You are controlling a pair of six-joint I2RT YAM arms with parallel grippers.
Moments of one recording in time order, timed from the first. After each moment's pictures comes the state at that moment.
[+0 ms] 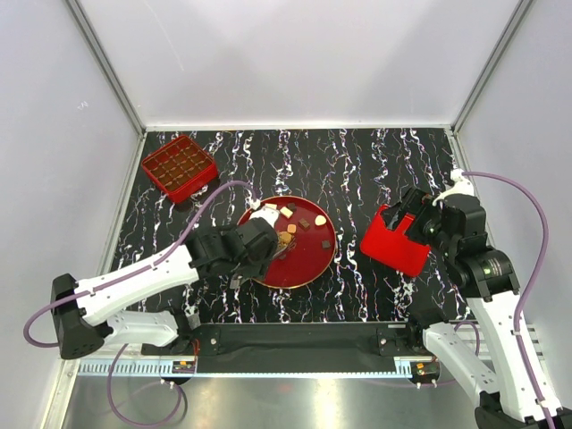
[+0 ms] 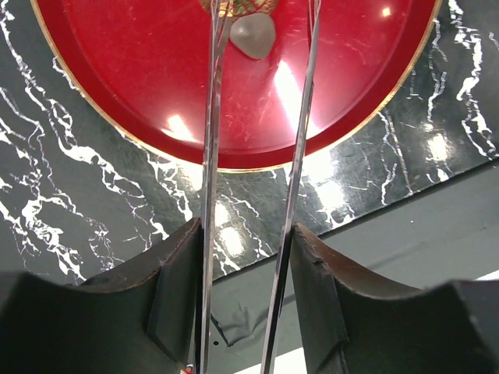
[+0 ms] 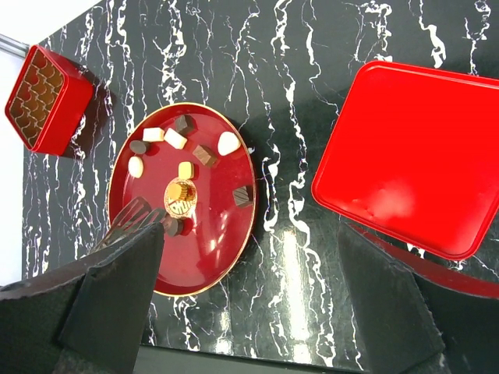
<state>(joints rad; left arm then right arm) -1.05 1.18 1.08 -0.98 -0.28 -0.57 0.24 0.71 1.02 -0.81 0.01 0.58</state>
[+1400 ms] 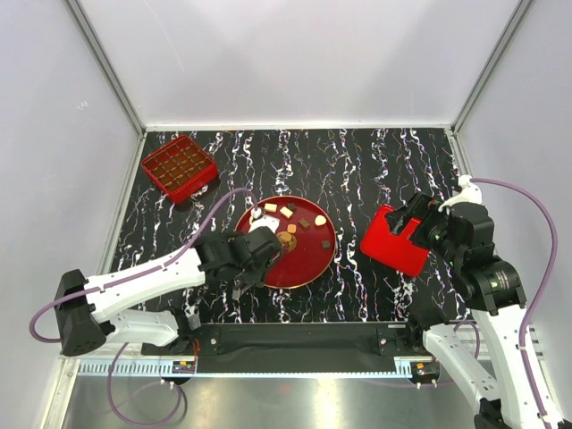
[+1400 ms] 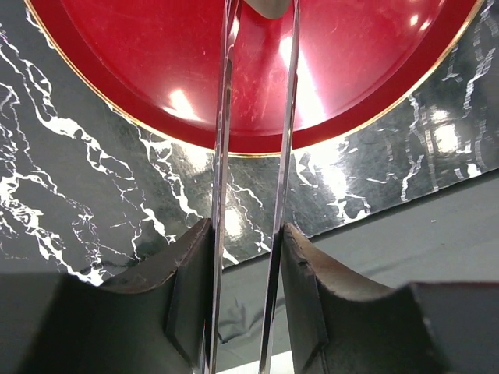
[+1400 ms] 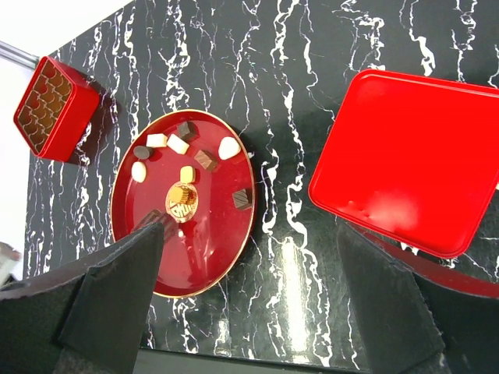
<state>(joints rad) -1.08 1.19 0.98 -0.95 -0.29 -0.64 0.24 0.65 1.02 -0.83 0.03 0.58</state>
